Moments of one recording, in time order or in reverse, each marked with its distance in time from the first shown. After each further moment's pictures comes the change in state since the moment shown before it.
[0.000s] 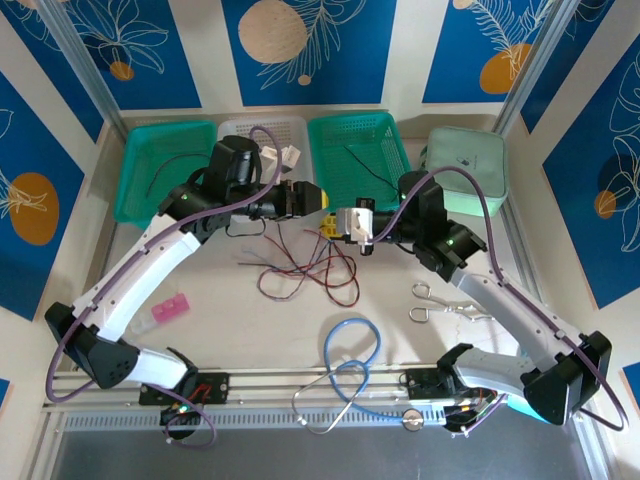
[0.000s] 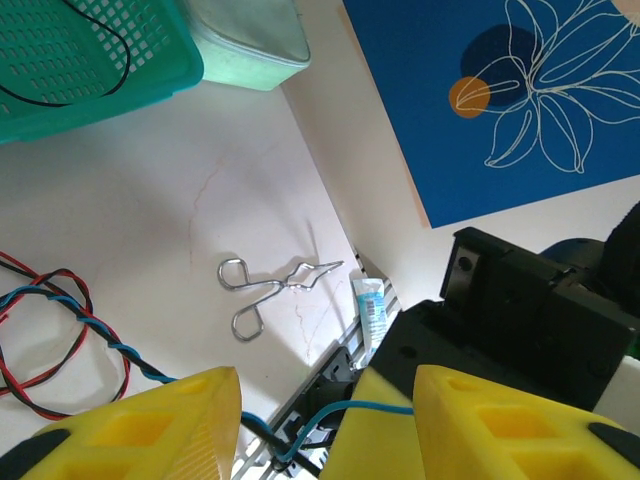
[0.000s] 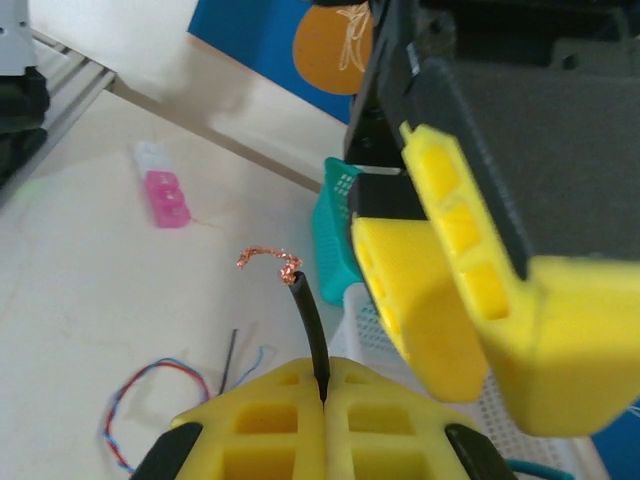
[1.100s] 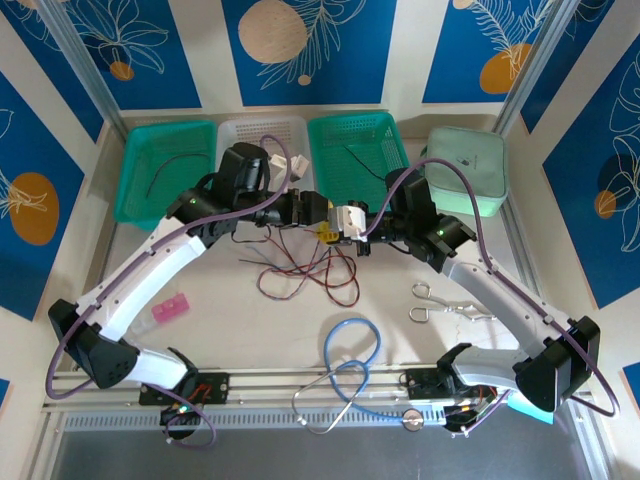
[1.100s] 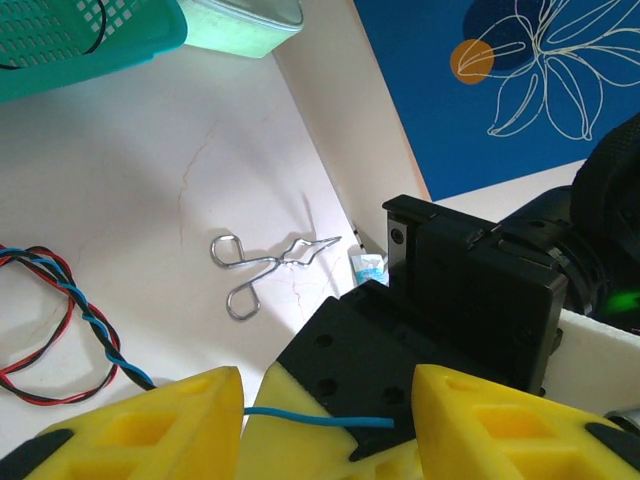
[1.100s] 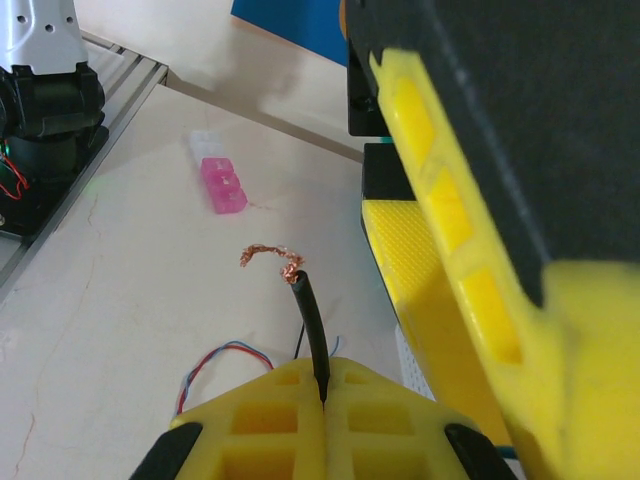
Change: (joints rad) left arm -0.047 0.003 -0.039 0.015 0.008 0.006; right arm 0.001 0.069 0.040 -0.106 -0.038 0.018
